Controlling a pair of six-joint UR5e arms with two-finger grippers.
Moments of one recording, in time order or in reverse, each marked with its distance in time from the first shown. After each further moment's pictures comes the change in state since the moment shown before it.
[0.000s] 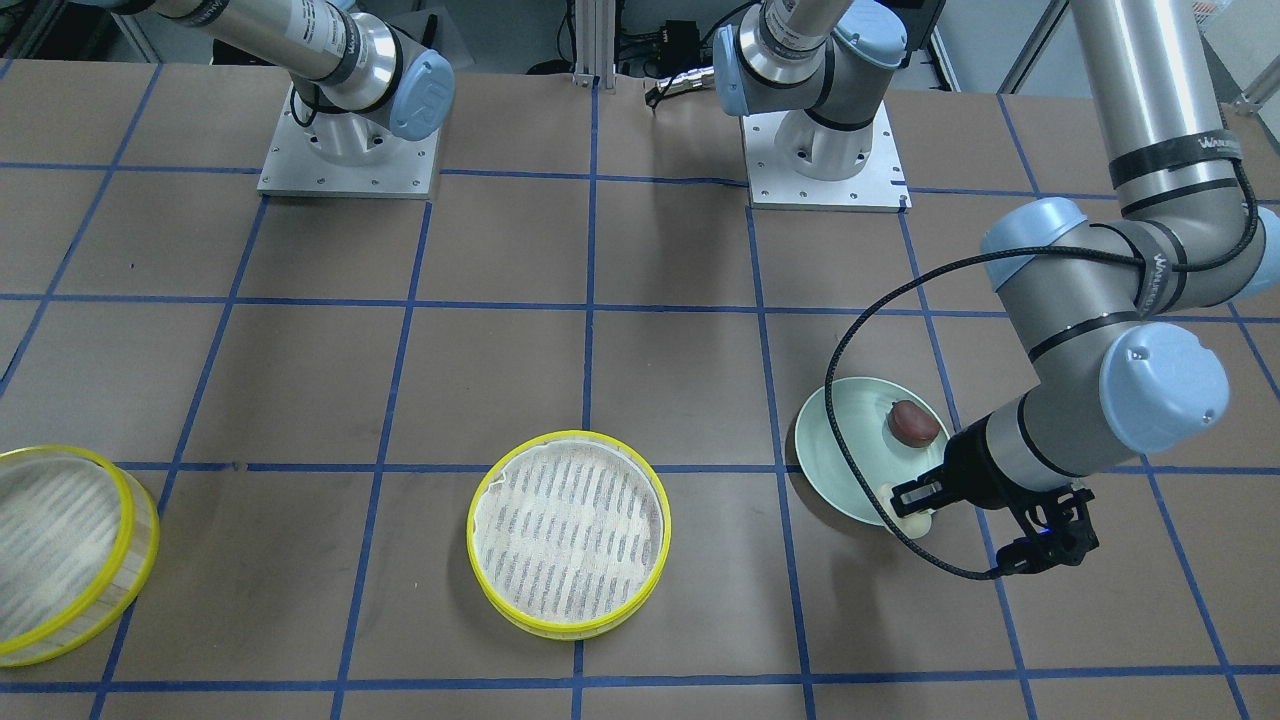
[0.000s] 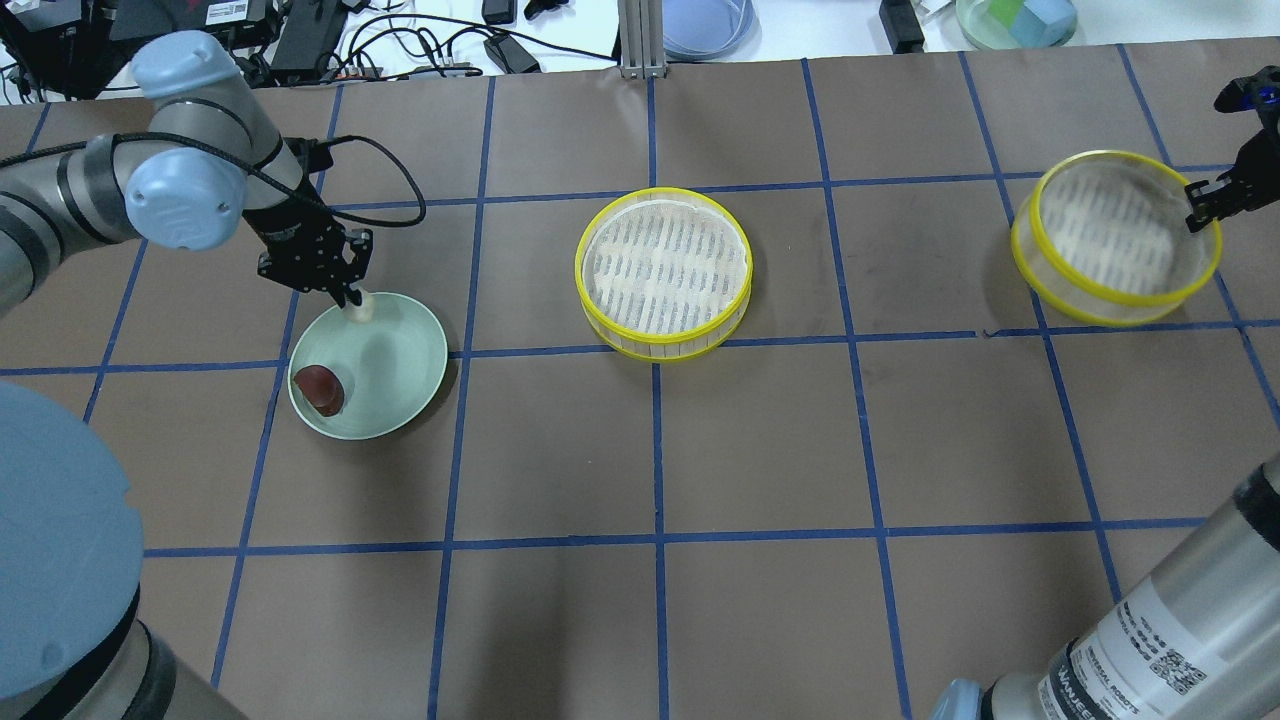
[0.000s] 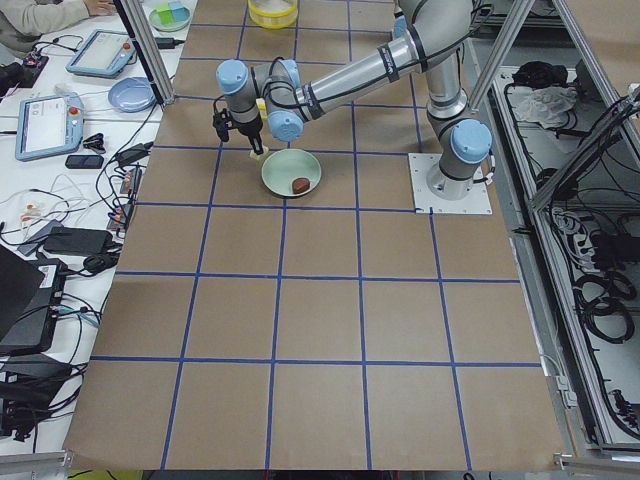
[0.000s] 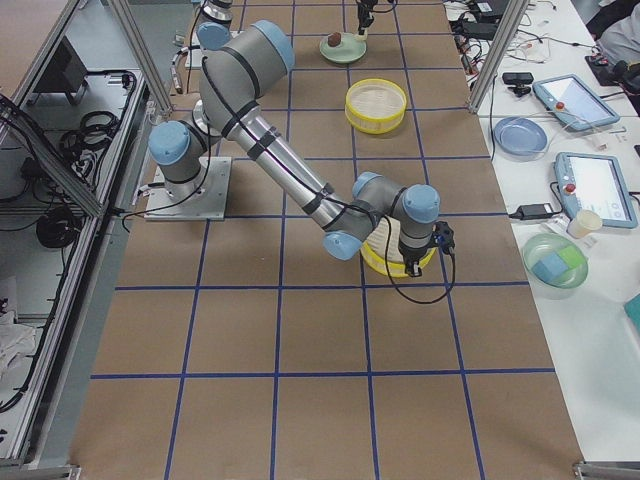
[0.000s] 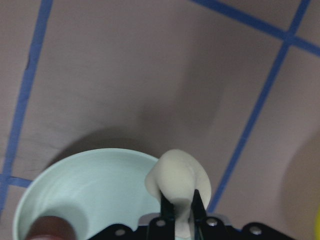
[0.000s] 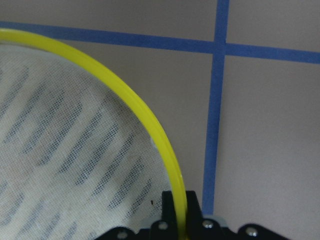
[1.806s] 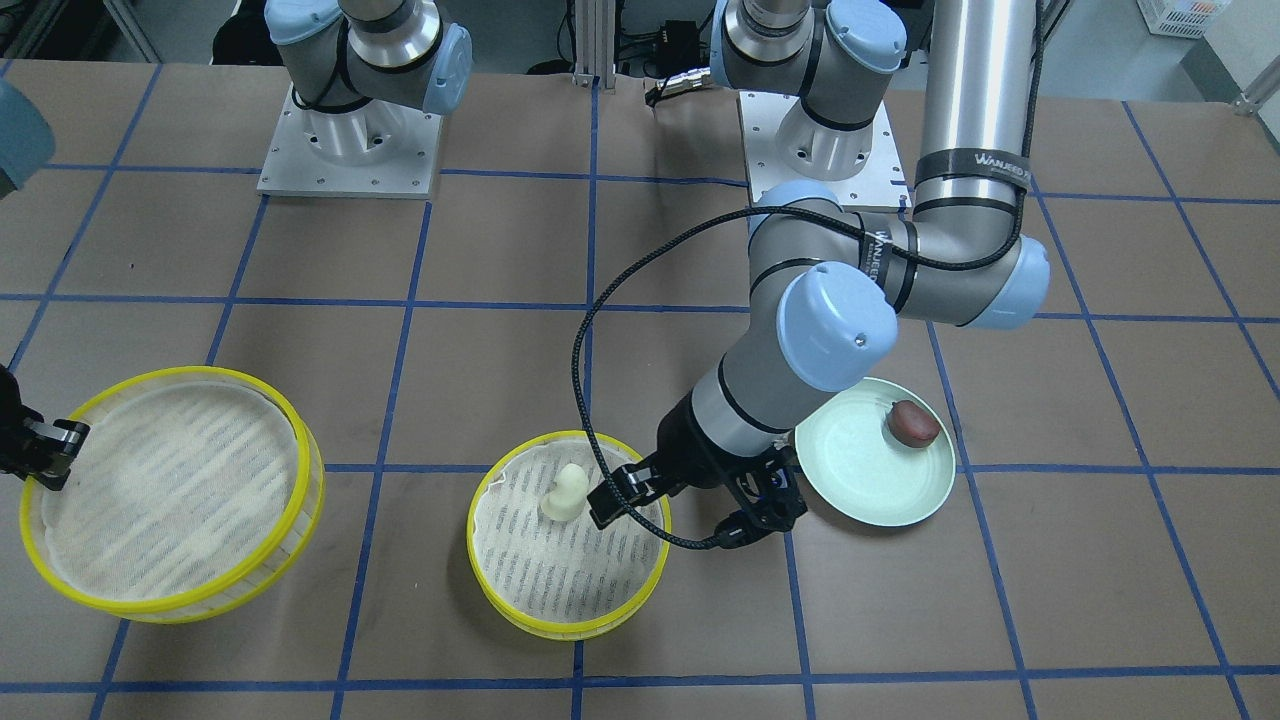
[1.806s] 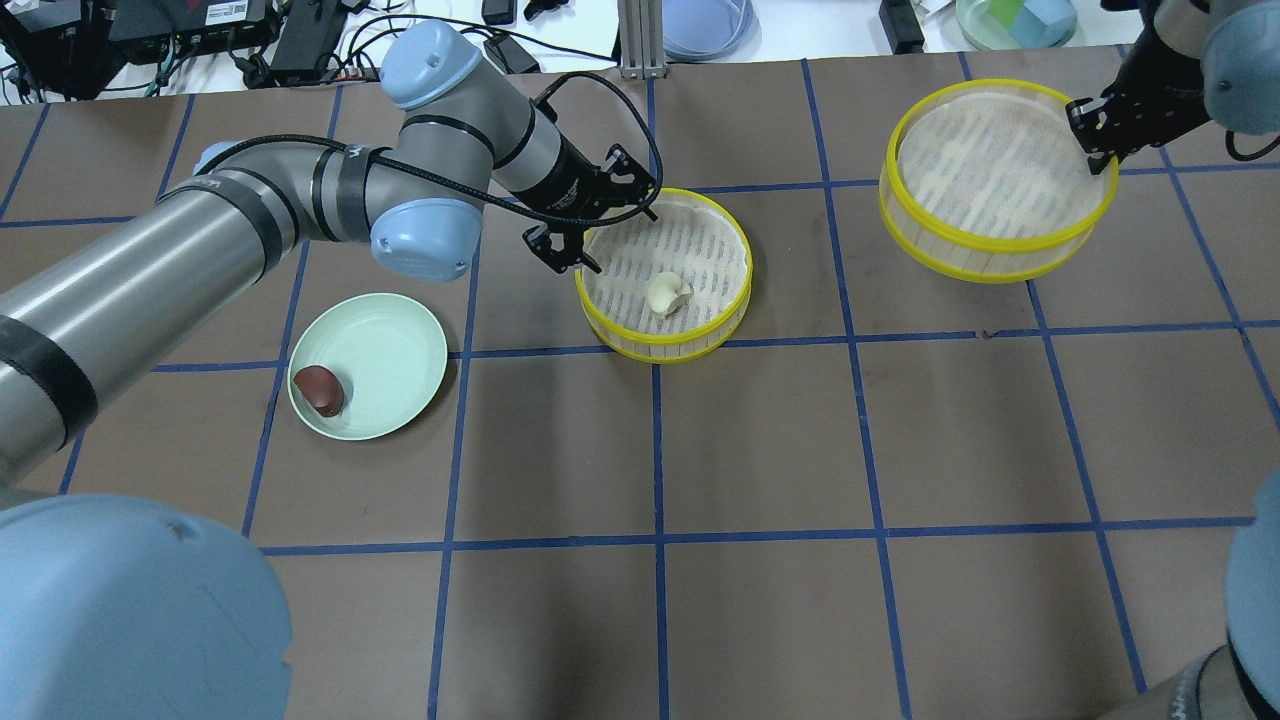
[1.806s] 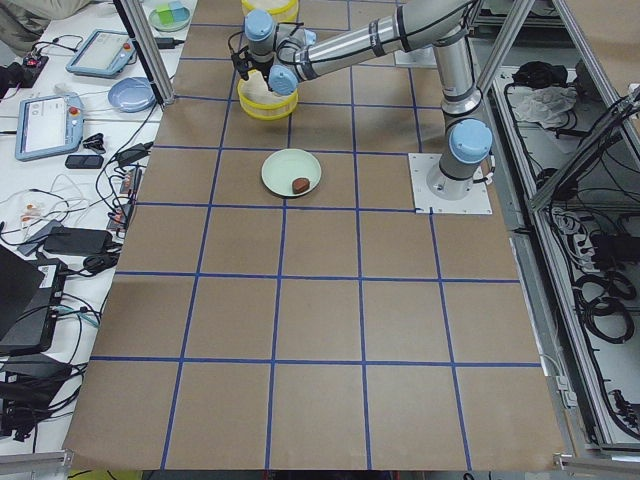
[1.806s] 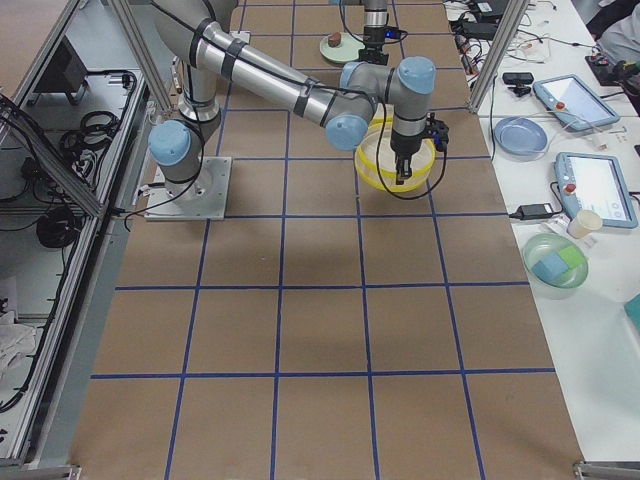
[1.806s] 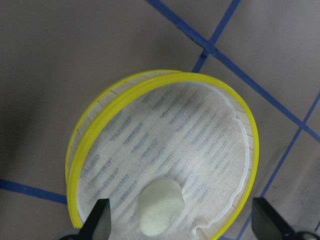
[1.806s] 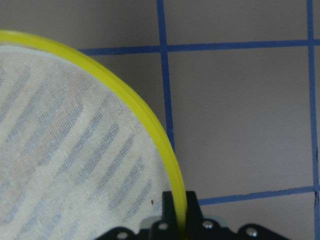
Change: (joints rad) left arm -0.310 -0.021 -0.029 0.303 -0.171 -0.490; right arm 0.328 -0.338 0.088 0.278 -0.110 0.467
